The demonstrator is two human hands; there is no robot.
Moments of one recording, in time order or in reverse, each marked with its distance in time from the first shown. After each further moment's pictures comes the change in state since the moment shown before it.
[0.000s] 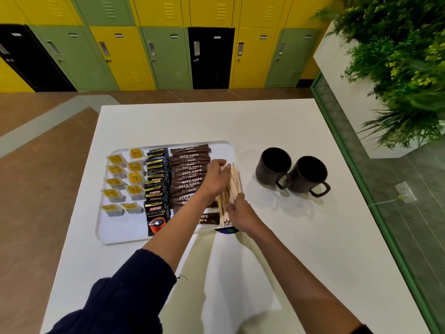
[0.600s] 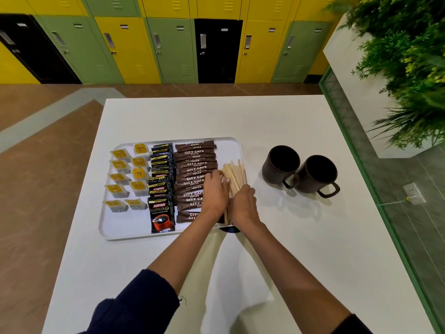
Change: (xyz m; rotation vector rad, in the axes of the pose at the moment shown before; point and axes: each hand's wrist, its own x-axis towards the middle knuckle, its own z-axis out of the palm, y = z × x) left_hand -0.025 -0.029 0.009 0.269 0.207 0.063; right_hand 0.020 -0.009 0.021 -0.191 0.274 0.079
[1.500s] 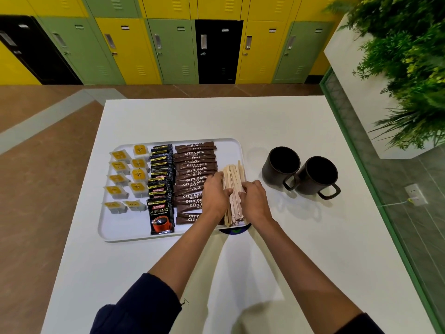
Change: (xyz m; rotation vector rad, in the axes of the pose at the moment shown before) left_hand 0.004 0.002 0.004 0.022 -0.016 -0.077; right_hand 0.019 0.017 -0.027 -0.064 0.022 -0.235
